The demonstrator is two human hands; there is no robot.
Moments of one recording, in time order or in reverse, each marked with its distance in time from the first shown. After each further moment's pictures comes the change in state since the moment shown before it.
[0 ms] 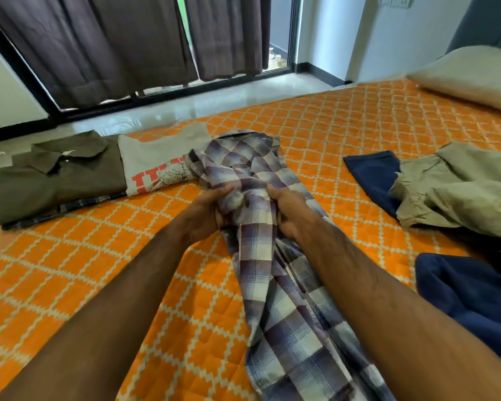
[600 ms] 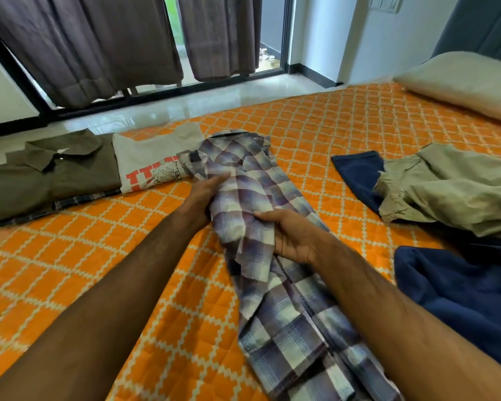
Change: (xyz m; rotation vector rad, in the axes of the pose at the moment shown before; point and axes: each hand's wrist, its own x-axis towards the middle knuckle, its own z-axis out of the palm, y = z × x) left_hand 0.012 0.009 0.029 0.101 0.378 0.087; right_hand -0.063 0.005 -0.037 0.049 -0.457 0.241
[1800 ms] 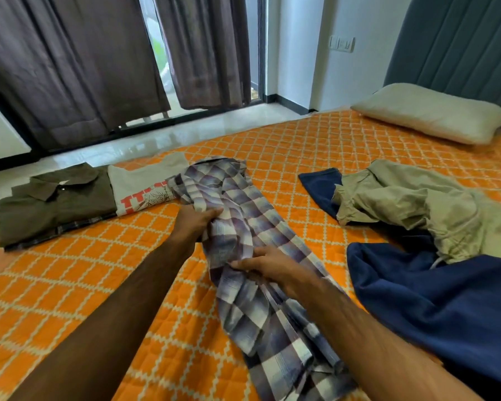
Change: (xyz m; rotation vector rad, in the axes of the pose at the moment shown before) left_hand -0.088 0.009 0.034 0.380 0.149 0.148; right_hand -0.085 0.038 0.004 -0.680 0.257 -0.043
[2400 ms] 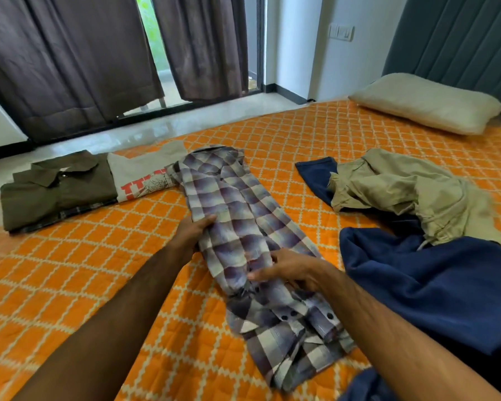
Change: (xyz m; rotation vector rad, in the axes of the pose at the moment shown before) left_hand -0.024 -0.044 -0.007 -0.200 -0.075 -0.188; right_hand -0.031 0.029 -0.025 -0.167 -0.182 0.117
